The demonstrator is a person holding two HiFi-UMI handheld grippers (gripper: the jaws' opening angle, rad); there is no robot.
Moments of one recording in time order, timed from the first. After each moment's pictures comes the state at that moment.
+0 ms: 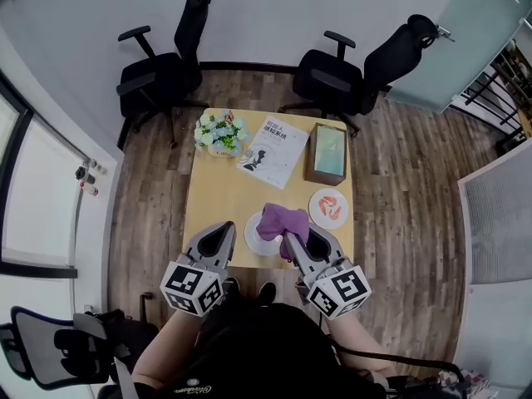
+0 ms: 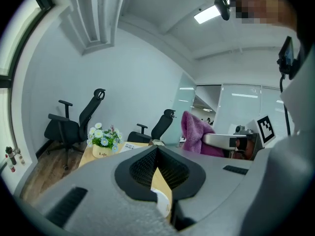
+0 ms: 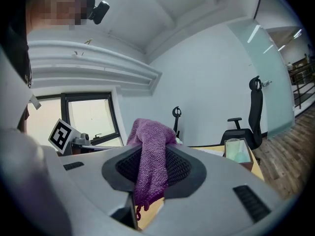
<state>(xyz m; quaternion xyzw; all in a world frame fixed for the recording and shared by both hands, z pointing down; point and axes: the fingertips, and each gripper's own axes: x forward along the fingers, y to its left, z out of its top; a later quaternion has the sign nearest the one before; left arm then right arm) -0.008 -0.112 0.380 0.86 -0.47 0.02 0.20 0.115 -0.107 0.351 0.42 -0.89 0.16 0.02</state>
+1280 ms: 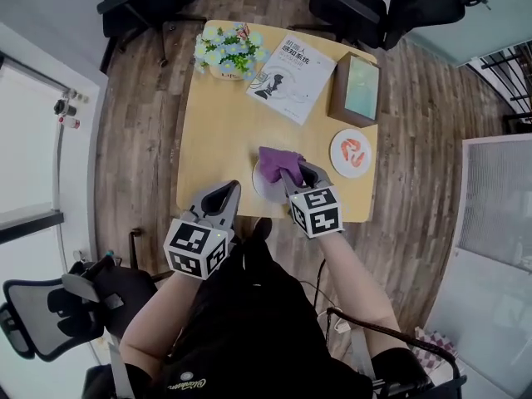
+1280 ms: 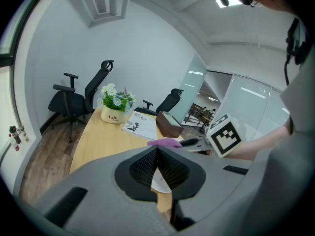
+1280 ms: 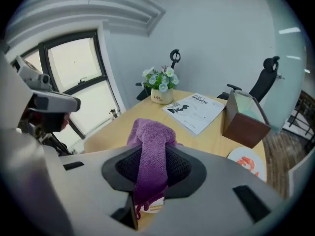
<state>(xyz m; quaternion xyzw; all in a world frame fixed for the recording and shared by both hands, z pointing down) -0.029 -0.116 0.505 0.84 -0.44 0.10 0.30 0.088 -0.163 0.580 0.41 -0.82 0.22 0.34</state>
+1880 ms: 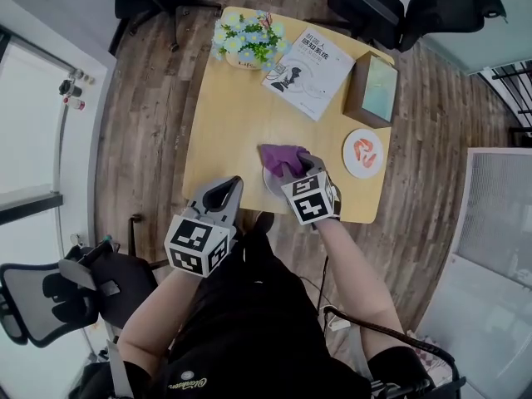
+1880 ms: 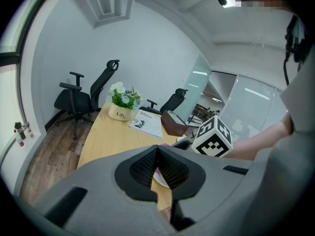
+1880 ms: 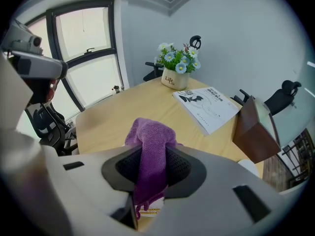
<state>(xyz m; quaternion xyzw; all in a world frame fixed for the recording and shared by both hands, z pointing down) -0.050 -0.109 0.519 0.83 -0.46 0.10 0.31 0.065 -0.167 0.626 0.35 -0.80 0.16 0.46</state>
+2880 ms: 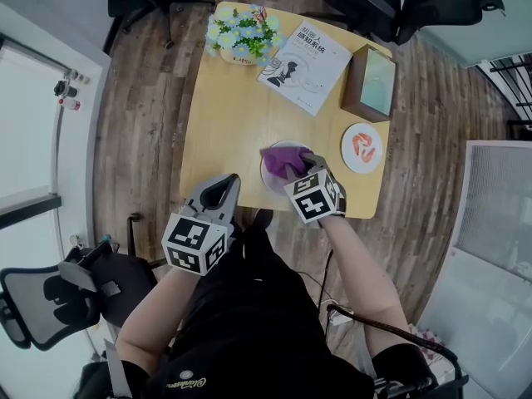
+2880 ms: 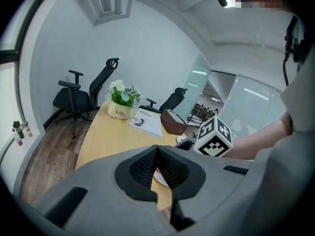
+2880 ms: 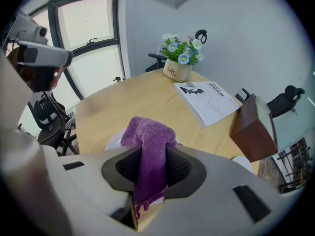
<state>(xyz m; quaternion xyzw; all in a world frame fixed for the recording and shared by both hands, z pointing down) -0.050 -0.109 0.526 0.83 -0.45 0.11 0.32 0.084 -0.157 0.639 0.33 -0.78 0.15 0.51</state>
